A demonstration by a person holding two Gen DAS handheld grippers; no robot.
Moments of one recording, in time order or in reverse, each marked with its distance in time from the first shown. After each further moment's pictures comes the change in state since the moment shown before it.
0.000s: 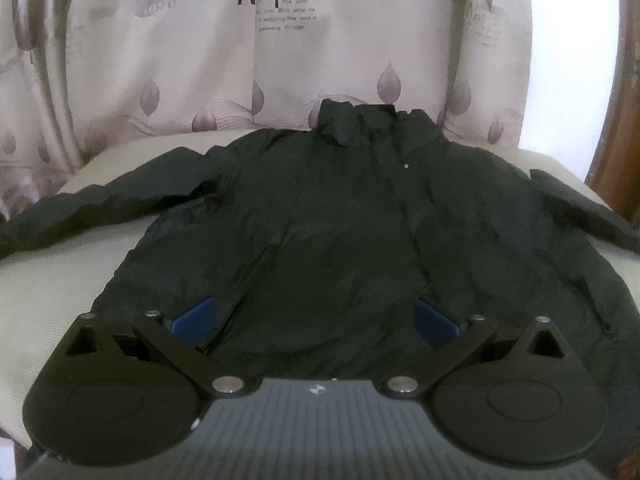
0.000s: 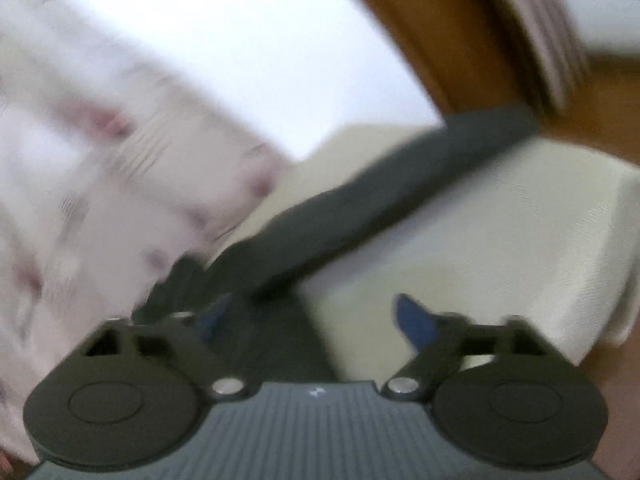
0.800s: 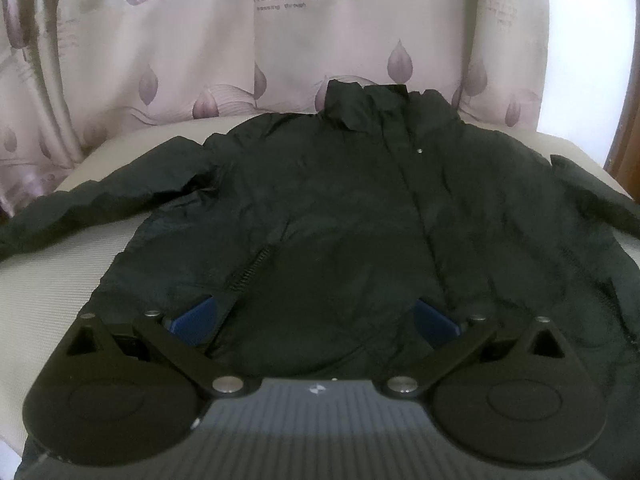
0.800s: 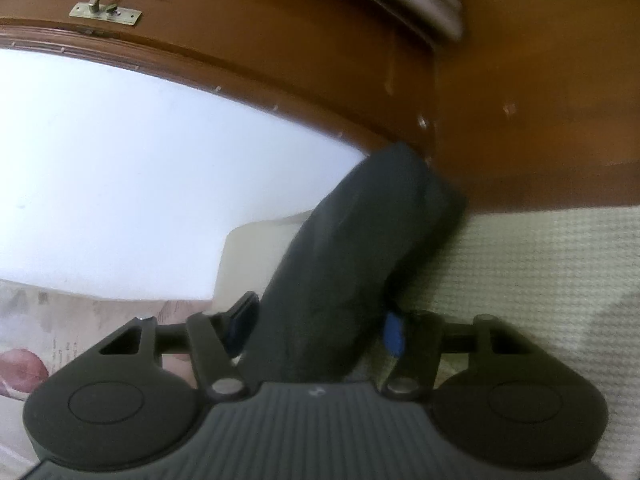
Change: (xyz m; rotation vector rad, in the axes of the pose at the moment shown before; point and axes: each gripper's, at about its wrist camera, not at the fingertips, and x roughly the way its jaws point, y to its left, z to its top) left arm 0.032 -0.012 0.013 0.017 0.061 0.049; right arm 0.124 -0.139 0.123 0.498 -0.098 -0.029
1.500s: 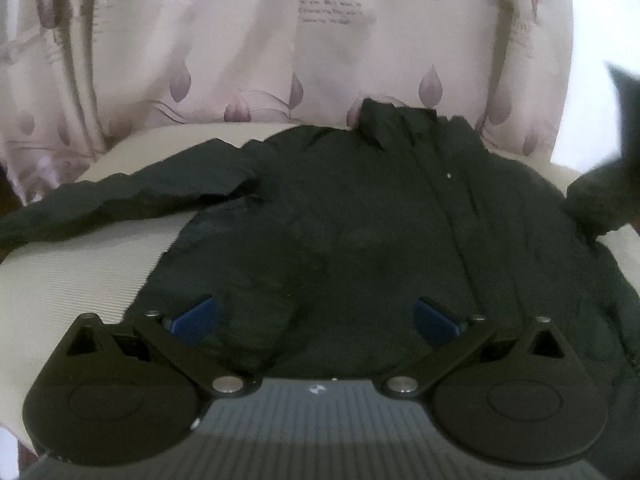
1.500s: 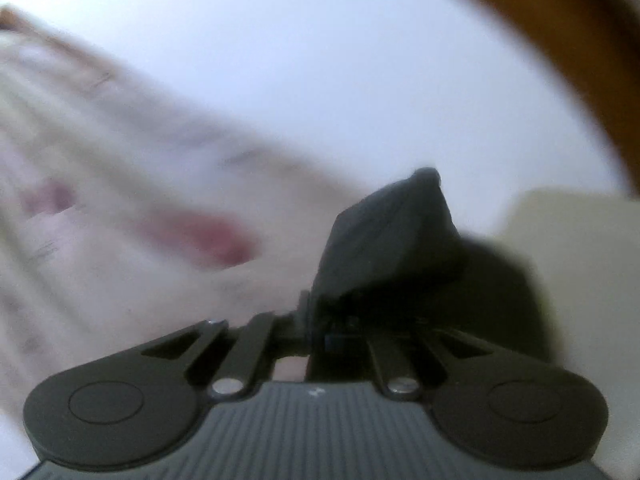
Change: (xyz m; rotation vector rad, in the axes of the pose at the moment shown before) left arm -0.017 0.052 0.003 -0.083 -0.032 -0.004; right arm -0.013 0.245 -0.155 -0.420 0.109 0.564
